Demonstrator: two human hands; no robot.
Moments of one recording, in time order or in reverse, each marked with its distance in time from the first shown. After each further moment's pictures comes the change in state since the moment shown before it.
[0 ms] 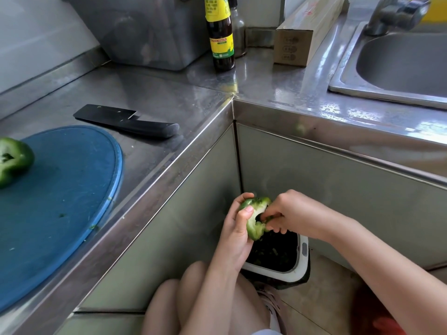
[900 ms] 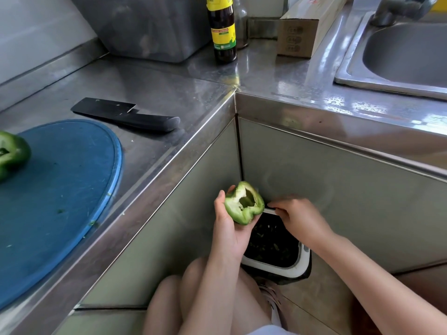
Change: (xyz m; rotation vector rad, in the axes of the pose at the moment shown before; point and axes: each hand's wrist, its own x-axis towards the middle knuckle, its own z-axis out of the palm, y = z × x) left_hand 0.013 0.012 -0.004 -0.367 0.383 -0.139; right_hand 0.005 0.023 0.054 0.044 0.425 0.145
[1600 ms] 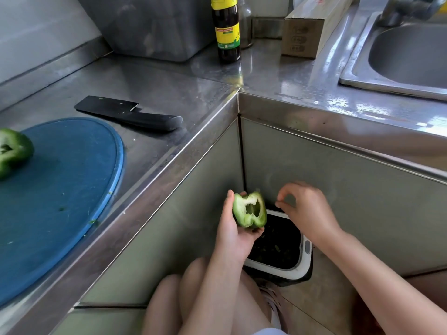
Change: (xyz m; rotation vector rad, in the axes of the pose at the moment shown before) left_hand -0.006 -0.002 -0.001 0.134 0.033 -0.132; right_hand 0.008 -0.004 -0.017 0.059 0.223 -0.025
